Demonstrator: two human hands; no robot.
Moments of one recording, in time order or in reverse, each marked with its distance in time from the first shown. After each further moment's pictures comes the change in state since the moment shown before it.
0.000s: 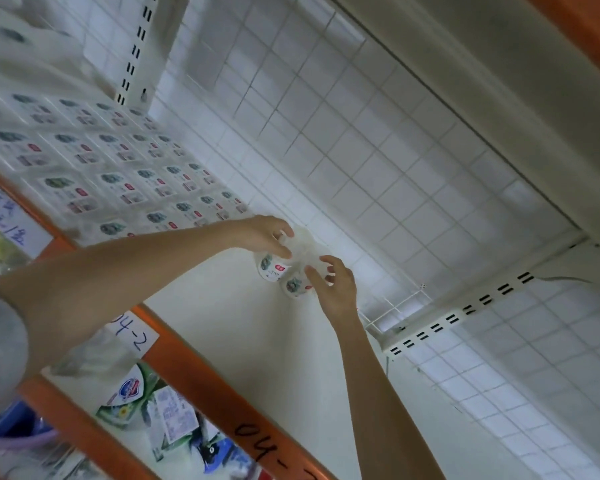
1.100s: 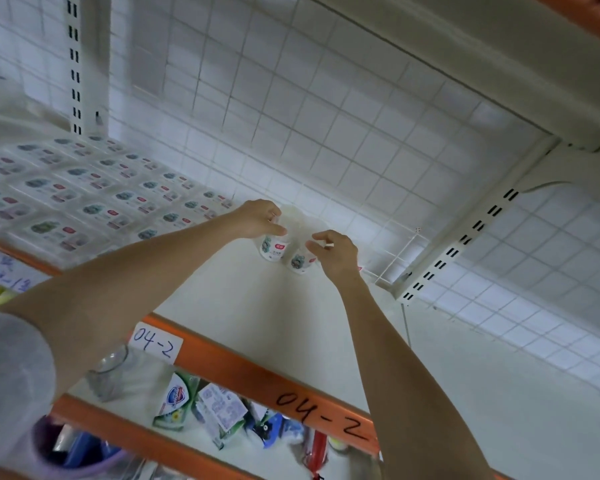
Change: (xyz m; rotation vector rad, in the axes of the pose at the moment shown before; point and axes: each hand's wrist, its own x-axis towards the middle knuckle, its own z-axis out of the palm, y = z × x) left_hand 0.002 0.013 0.001 0.130 0.083 0.020; right_hand -0.002 -0.006 0.003 -0.001 0.093 0.084
